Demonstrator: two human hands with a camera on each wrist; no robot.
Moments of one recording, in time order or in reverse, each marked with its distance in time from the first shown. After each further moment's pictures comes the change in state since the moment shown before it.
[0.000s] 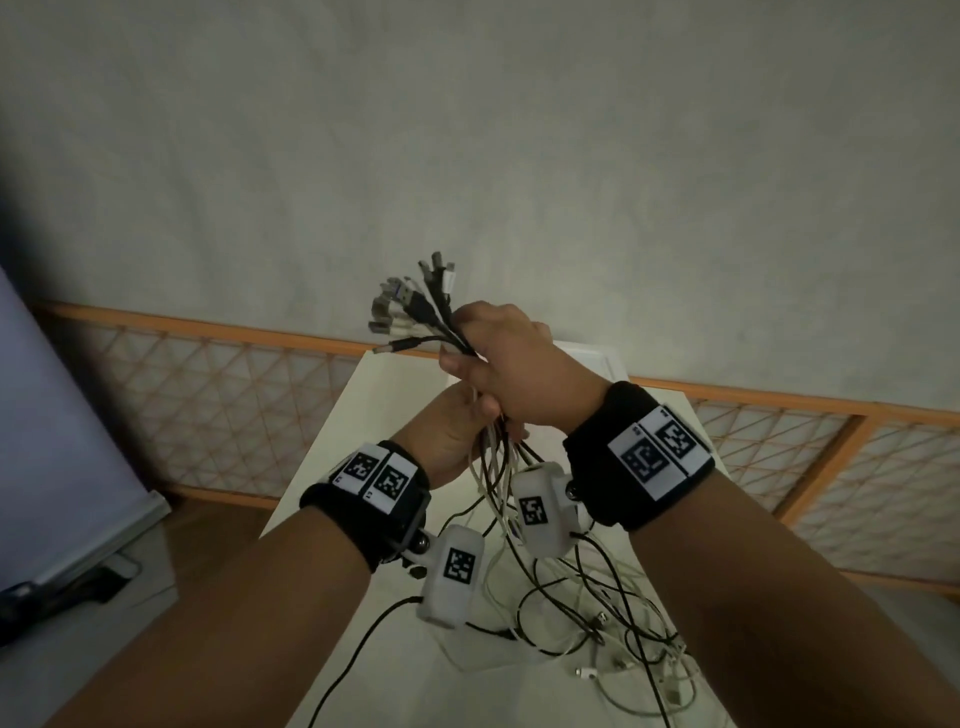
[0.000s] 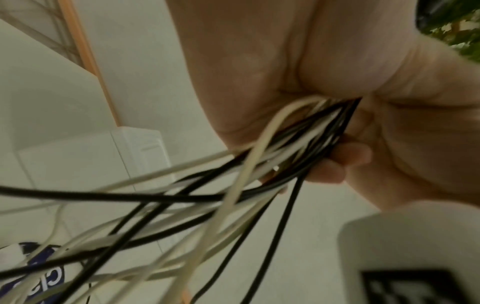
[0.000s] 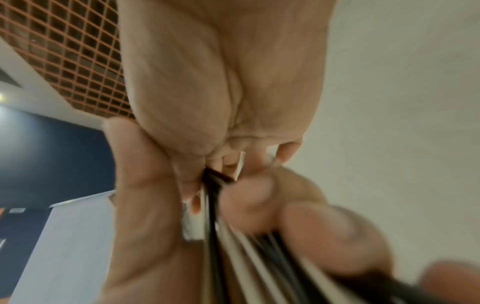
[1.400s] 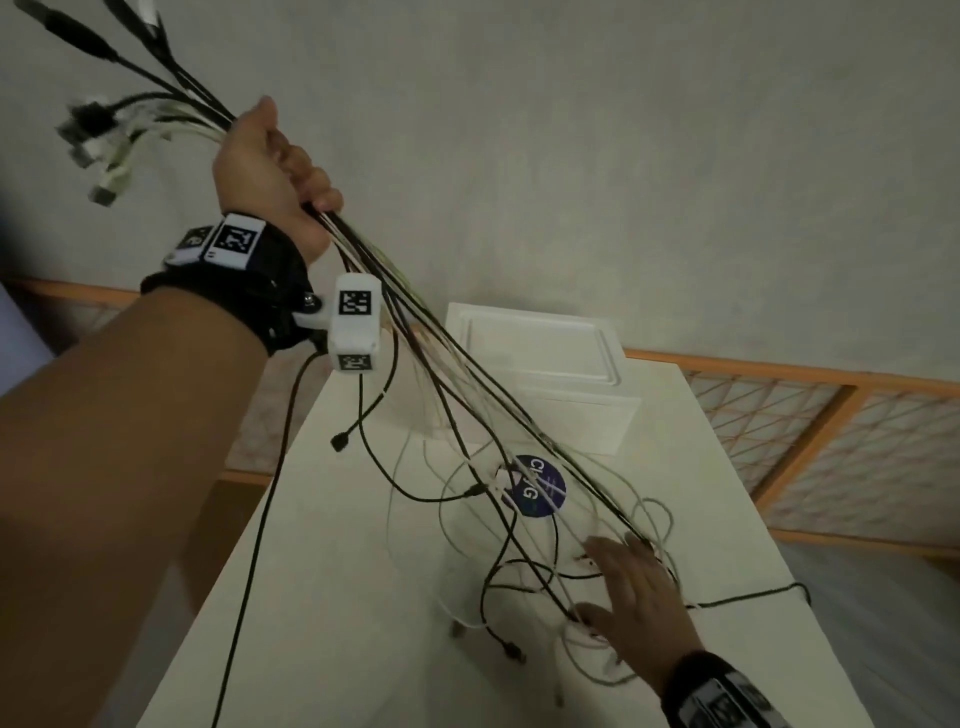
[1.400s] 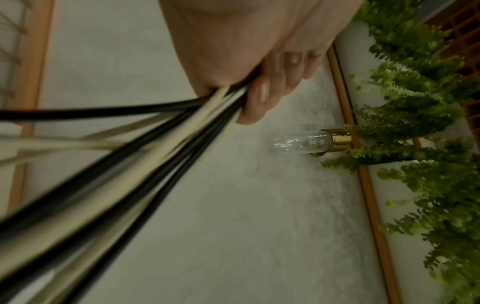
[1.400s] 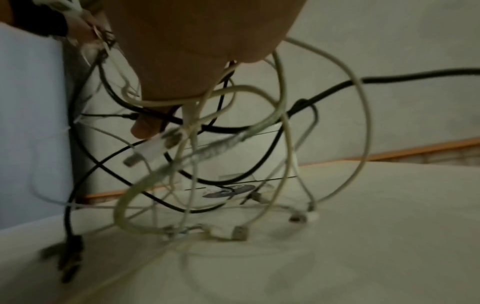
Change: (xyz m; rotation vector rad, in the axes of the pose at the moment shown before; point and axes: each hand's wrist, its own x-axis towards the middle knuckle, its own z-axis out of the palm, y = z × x) left_hand 0.047 0.156 -0.078 -0.430 0.807 0.321; right_hand -0.267 0.074 0.133 -0.286 0.086 0.183
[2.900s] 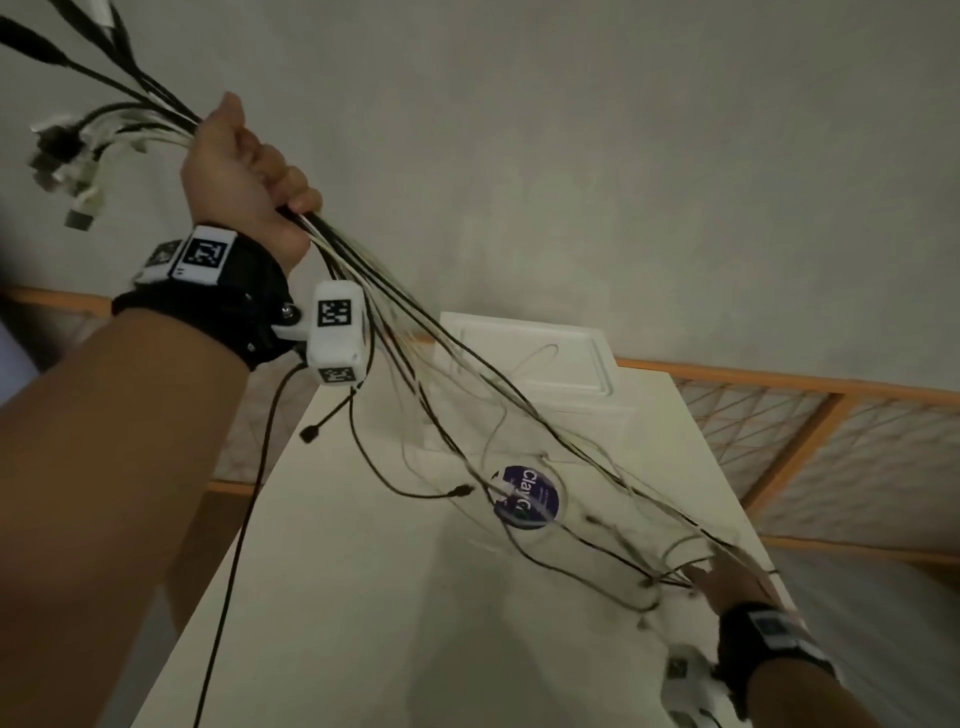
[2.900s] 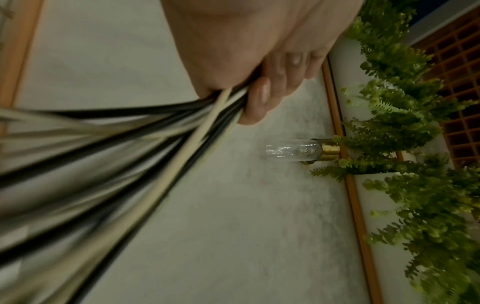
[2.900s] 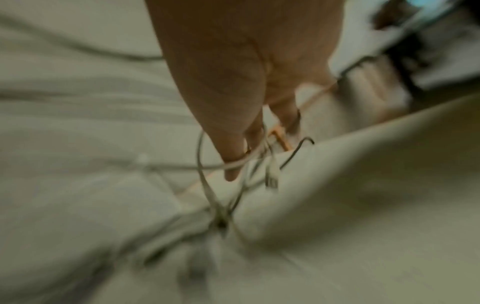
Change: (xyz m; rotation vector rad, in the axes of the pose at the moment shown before) left_hand 0.004 0.009 -0.004 -0.049 -0.030 0.054; right_hand -0.015 0.133 -0.004 0.098 -0.774 0.940
